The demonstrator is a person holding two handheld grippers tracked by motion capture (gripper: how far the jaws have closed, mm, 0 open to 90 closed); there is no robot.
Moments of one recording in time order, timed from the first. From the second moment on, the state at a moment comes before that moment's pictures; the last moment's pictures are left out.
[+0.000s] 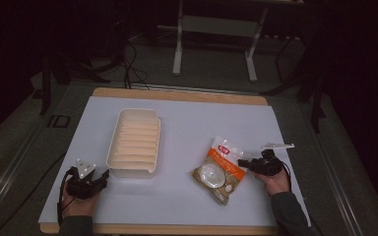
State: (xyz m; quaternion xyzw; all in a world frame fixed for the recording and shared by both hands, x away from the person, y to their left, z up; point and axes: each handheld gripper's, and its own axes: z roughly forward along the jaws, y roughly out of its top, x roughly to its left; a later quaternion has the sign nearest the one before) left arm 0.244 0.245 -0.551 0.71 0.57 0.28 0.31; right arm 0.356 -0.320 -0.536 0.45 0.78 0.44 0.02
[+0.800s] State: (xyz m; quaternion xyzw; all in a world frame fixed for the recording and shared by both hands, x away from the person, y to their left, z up) left arm 0.244 0.246 -0.551 0.71 0.57 0.28 0.31; right arm 0.346 -0.298 -0.494 0.39 0.80 0.44 0.06
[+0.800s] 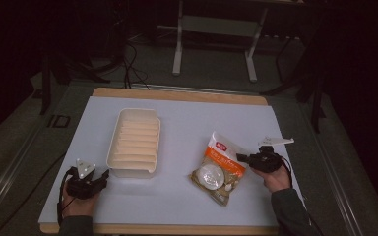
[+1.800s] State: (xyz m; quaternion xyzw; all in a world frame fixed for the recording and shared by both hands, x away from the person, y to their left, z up) left arm 0.244 0.246 -0.551 0.71 0.57 0.28 0.31; right arm 0.337 -0.258 -0.441 0.31 0.82 0.48 0.04
